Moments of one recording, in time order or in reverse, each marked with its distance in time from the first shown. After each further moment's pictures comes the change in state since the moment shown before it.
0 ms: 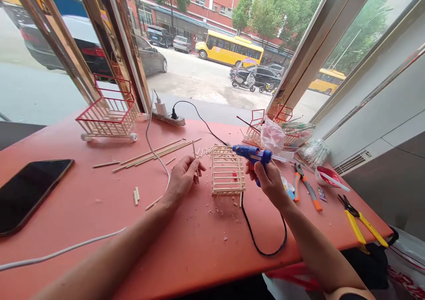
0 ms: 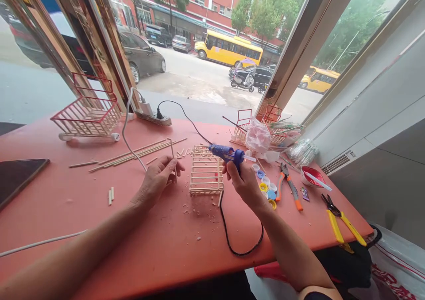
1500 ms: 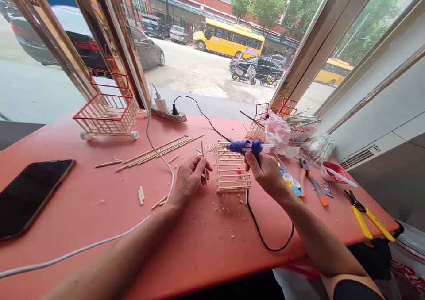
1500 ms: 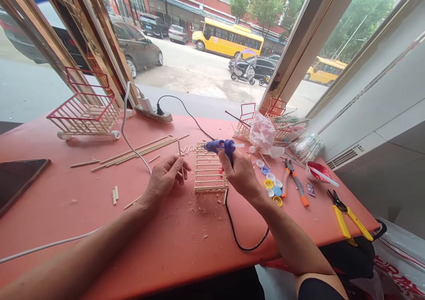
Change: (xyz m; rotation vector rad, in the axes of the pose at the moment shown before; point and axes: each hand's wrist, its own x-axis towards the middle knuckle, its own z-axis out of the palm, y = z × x) left_hand -0.004 0.004 0.004 0.023 -0.041 0.005; right_hand 0.024 -0.023 0.015 -0.395 0.020 -0.002
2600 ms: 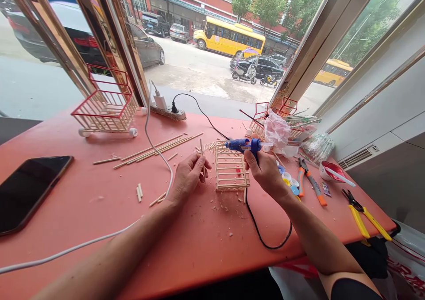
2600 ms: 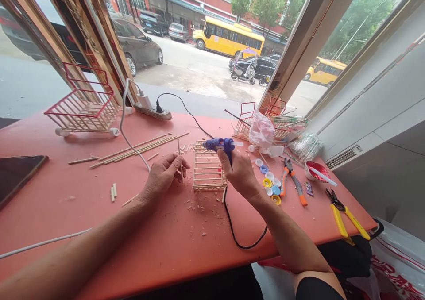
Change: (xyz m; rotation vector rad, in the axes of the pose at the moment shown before) left_hand 0.002 -0.003 -0.001 0.002 -0.007 0.013; right_hand 0.000 0.001 0.001 -0.030 -0.009 0.023
